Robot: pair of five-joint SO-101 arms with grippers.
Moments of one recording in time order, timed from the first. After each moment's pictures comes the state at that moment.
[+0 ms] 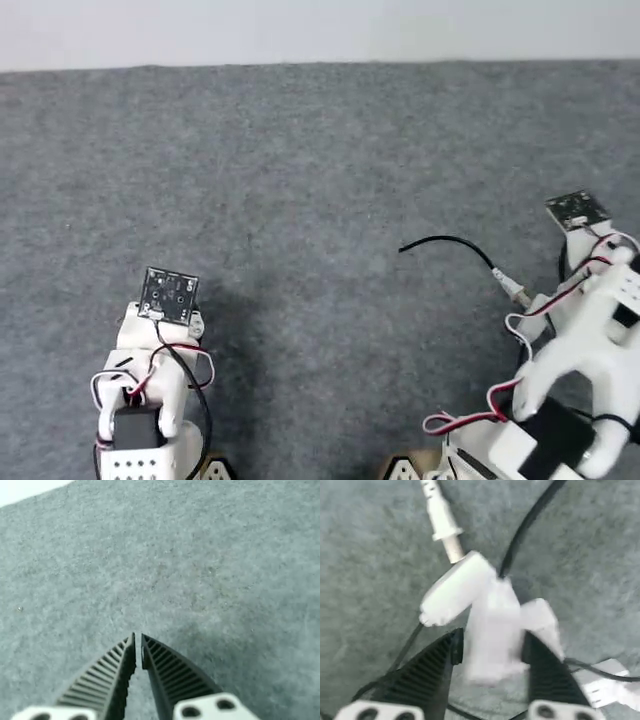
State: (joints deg) left arm -7.9 -102.6 96.2 55.9 -12.2; right arm 37.8 -9.2 27.1 70.1 55.3
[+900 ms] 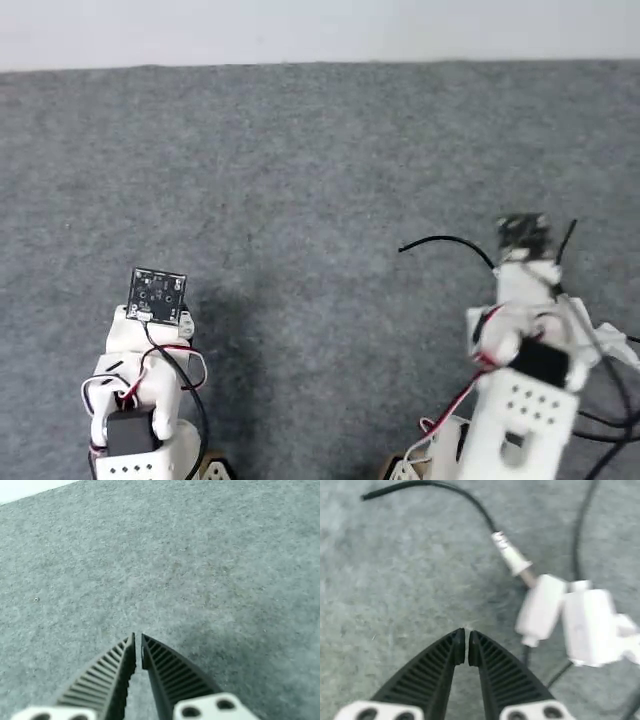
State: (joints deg) left arm -11.2 -103.3 93.8 59.2 -12.2; right arm 17.7 -63.6 67.9 64.3 22.3
